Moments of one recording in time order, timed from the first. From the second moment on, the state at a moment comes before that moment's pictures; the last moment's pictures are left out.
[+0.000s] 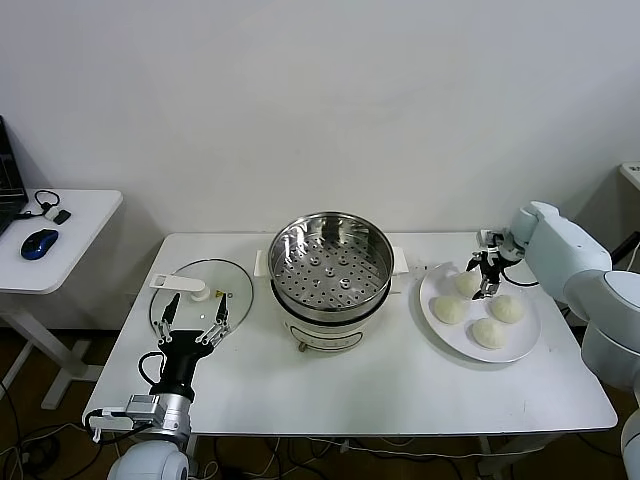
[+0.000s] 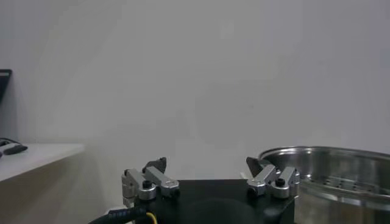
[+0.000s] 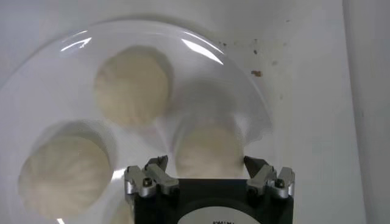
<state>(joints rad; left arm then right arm) 1.54 -1.53 -0.59 -2.05 -0.07 -0.03 0.06 0.15 1.09 -1.02 0.22 0.13 0.23 -1.06</state>
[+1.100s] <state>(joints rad) 1.52 -1.52 -0.60 -2.05 -0.08 -0.02 0.06 0.47 0.90 -1.39 0.71 0.35 0.20 -1.02</state>
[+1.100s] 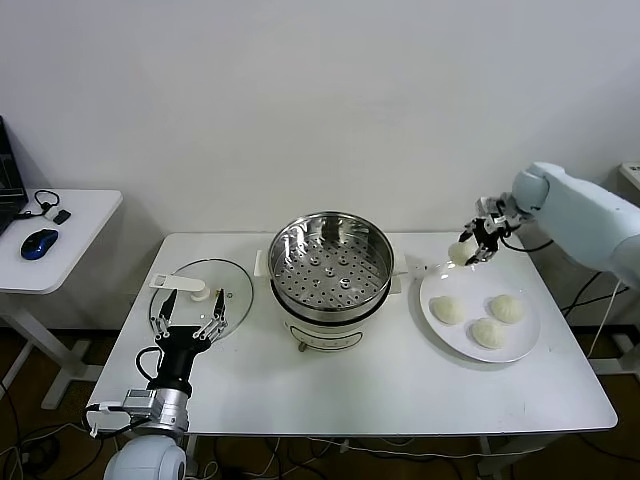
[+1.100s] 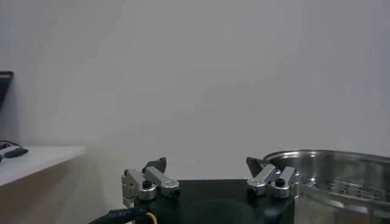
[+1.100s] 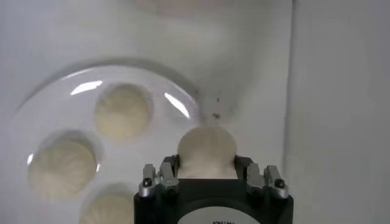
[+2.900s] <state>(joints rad) 1.53 -1.53 -0.62 -2.07 -0.10 -0.03 0.05 0.61 1.43 -1.64 0.61 -0.06 0.82 -0.58</state>
